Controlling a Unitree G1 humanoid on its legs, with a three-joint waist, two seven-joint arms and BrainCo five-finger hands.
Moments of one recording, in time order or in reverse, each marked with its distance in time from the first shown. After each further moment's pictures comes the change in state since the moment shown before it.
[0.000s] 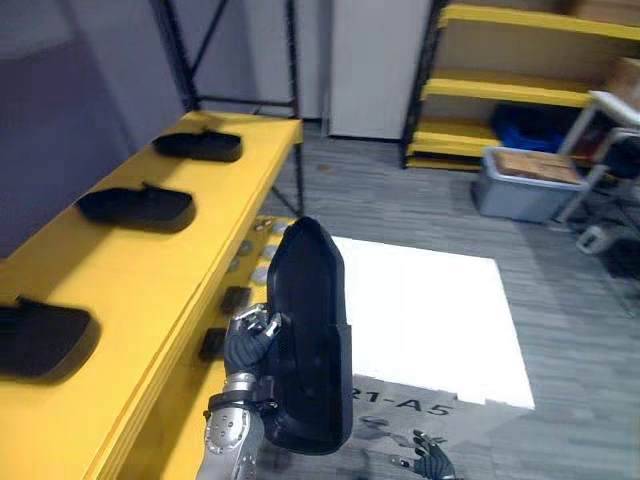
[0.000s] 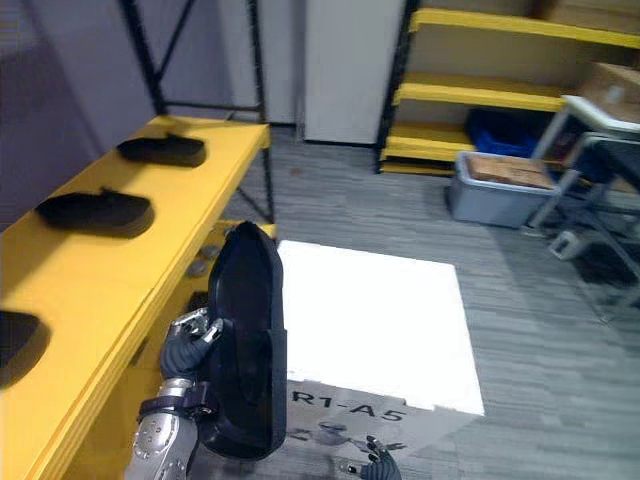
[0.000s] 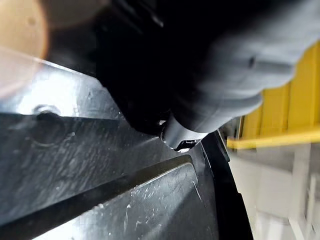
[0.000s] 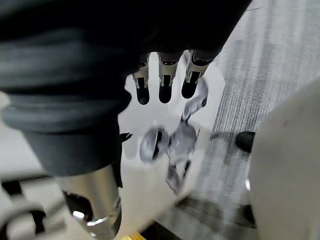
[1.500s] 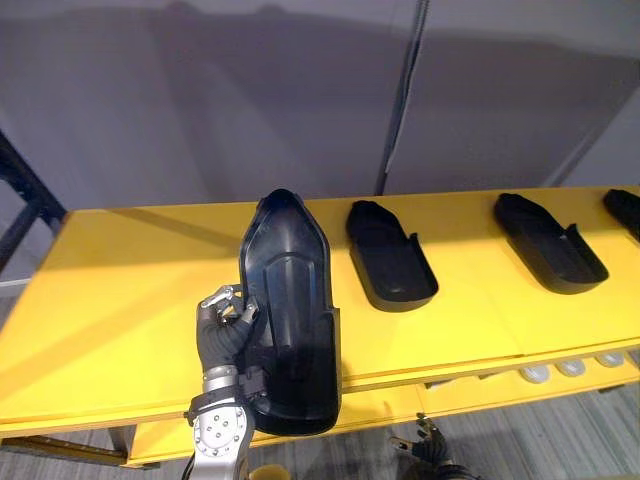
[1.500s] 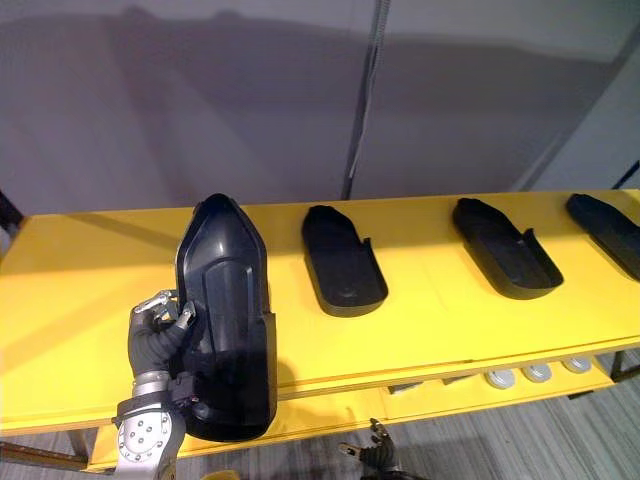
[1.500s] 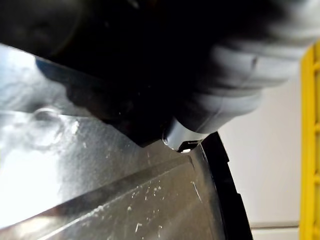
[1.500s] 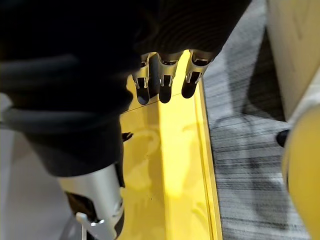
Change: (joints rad) left arm 0.021 -0.026 0.035 -0.140 0.231 -0.046 0.159; right arm 0.015 0.009 -0.024 -0.089 0.002 0.009 -0.095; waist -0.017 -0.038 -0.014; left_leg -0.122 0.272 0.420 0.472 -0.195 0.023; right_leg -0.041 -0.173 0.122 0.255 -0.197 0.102
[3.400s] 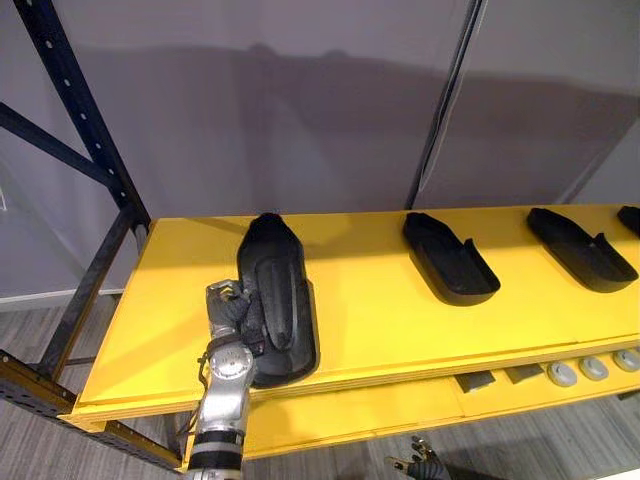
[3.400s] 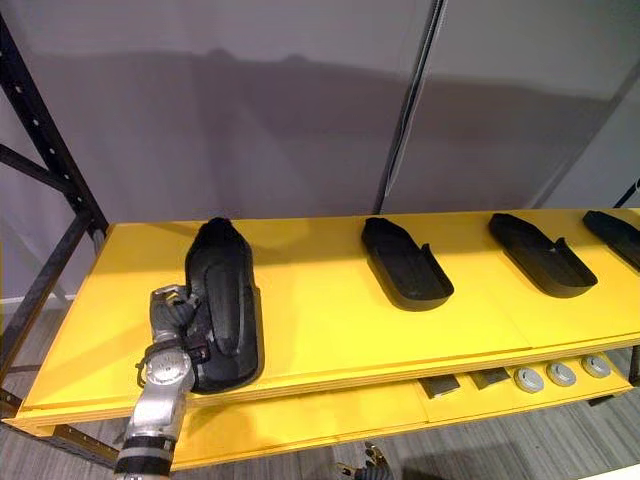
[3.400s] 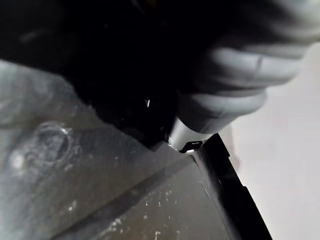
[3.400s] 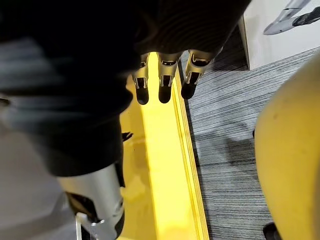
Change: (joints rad) left arm -0.520 0.086 0.248 0.660 0.099 0.173 0.130; right arm 0.014 0.062 -0.016 0.102 0.018 0.004 0.019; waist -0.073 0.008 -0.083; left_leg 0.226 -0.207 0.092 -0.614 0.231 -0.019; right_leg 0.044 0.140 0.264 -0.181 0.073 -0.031
